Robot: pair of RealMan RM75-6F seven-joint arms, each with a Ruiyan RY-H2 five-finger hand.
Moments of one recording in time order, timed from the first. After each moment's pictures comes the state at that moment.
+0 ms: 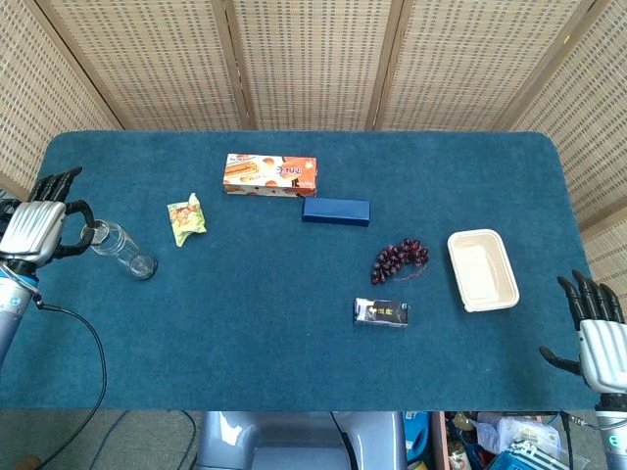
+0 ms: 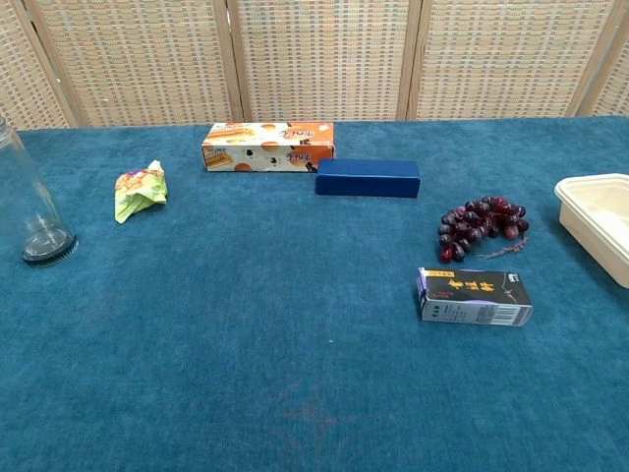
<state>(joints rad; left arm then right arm) -0.54 -1.03 -0.21 -1.49 1.19 1.00 -0.04 0.07 -1.09 0.09 -1.62 -1.44 1.47 -0.02</state>
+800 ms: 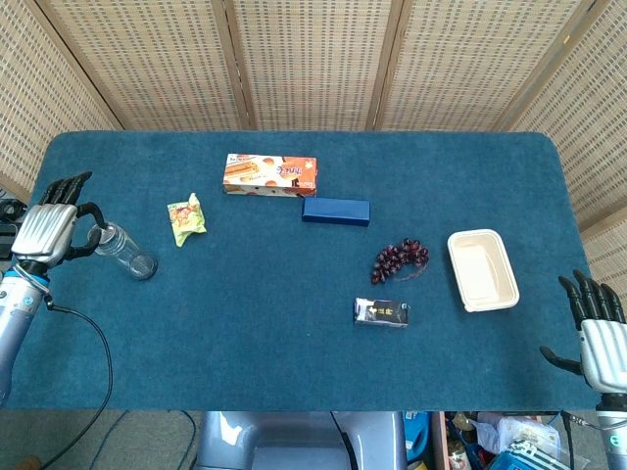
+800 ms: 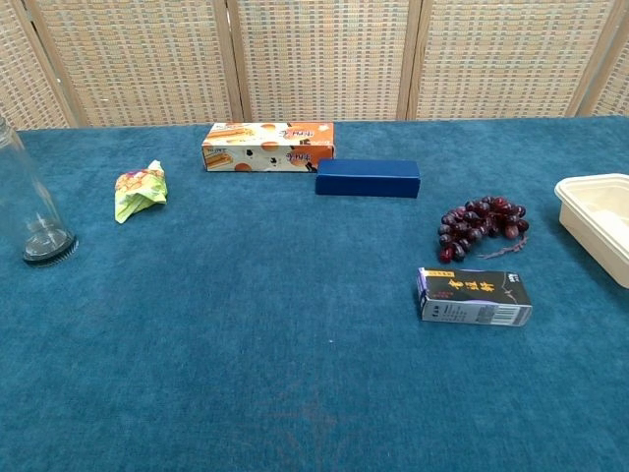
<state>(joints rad) -0.55 -1.07 -0.20 -1.47 1.17 0.98 -0.01 0.07 -1.09 0.09 -1.62 -1.44 1.47 -0.01</state>
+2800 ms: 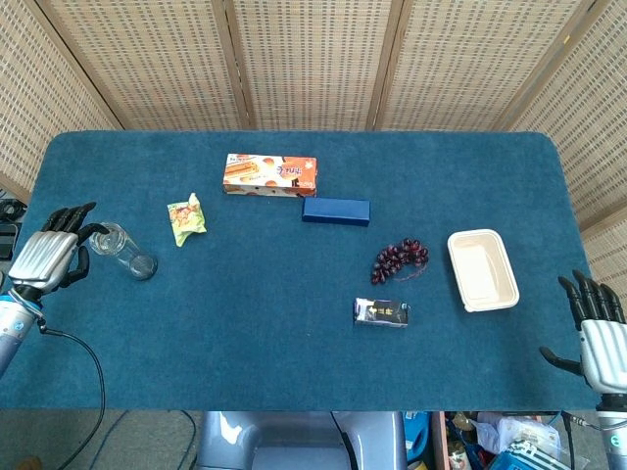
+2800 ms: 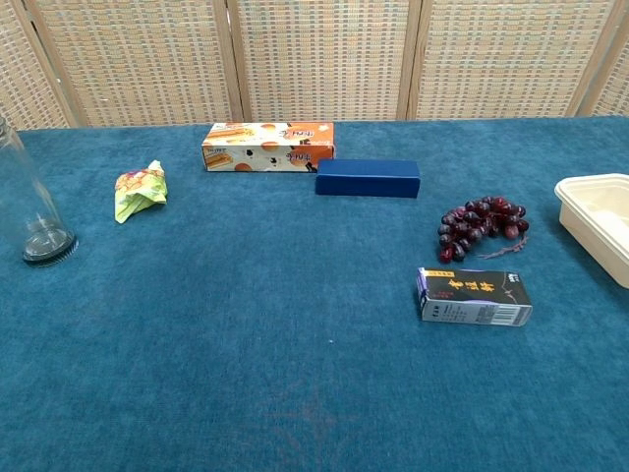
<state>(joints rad) -0.50 -1.01 -0.12 -1.54 1.26 0.96 -0.04 0.07 -1.09 0.09 -1.62 -1.44 1.47 0.00</state>
